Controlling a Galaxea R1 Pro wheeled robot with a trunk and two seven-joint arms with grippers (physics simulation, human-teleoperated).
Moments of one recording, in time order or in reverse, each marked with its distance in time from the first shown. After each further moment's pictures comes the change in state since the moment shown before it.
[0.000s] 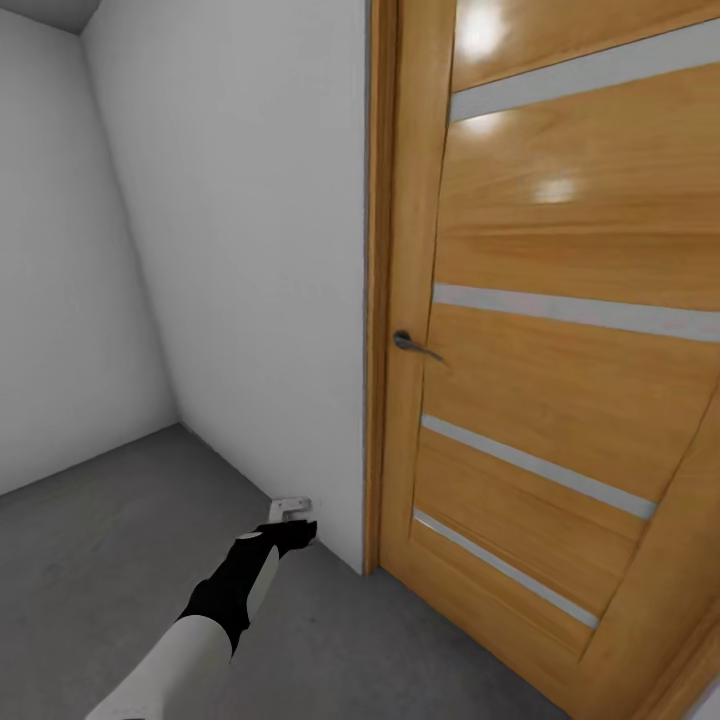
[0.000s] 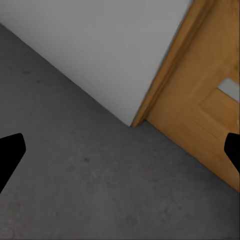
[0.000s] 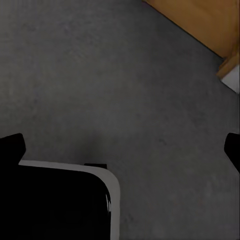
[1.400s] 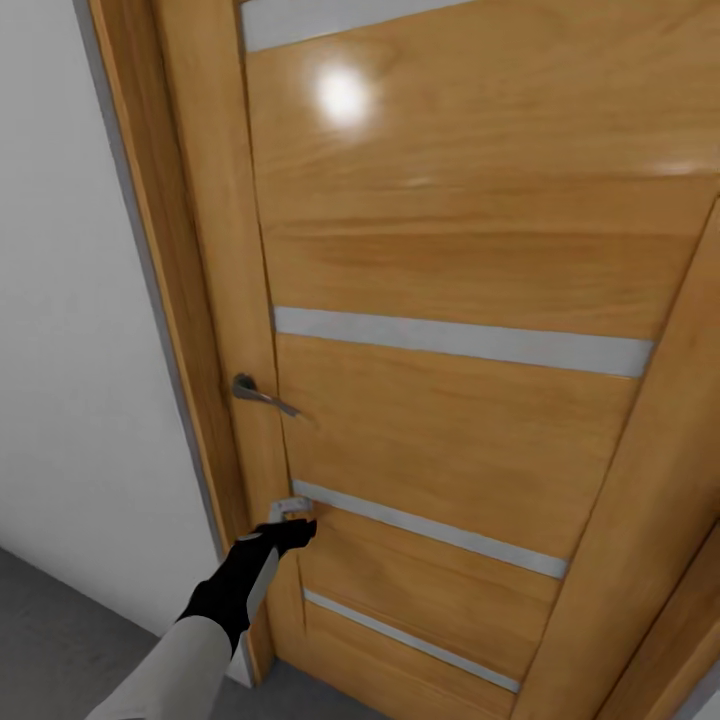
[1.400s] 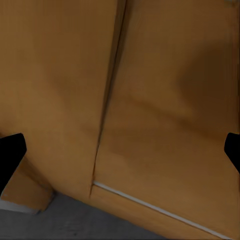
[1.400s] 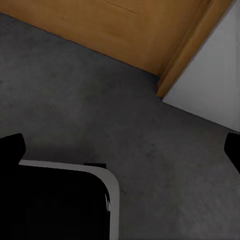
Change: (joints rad) left arm 0.000 0.000 0.003 0.006 -0.004 -0.027 0.002; right arm 0.000 0.000 0.000 0.000 0.000 0.001 -0.003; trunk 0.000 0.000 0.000
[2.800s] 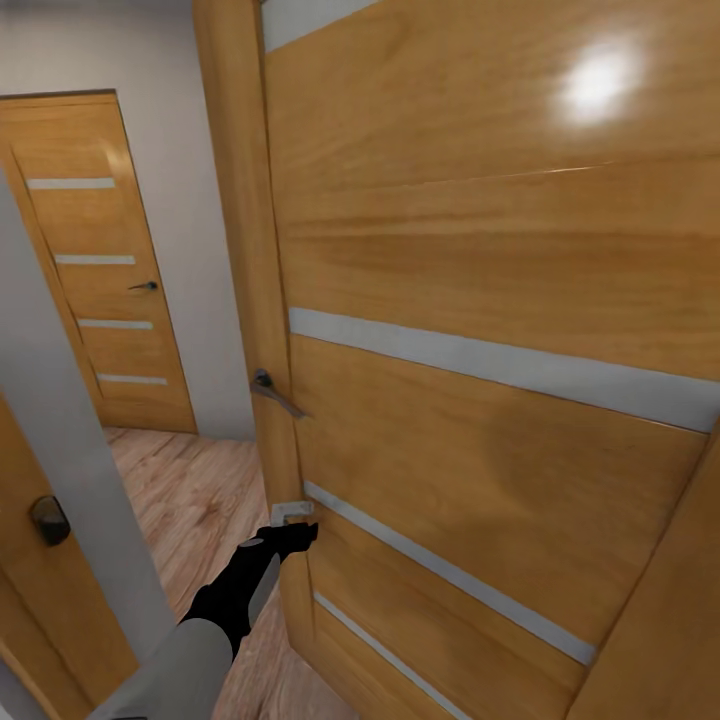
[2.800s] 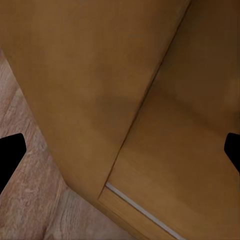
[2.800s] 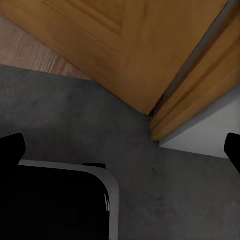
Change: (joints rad) left arm 0.000 0.000 -0.006 0.041 -0.001 -0.054 0.000; right arm 0.000 0.000 0.000 0.000 0.001 -0.001 -0.002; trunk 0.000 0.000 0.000
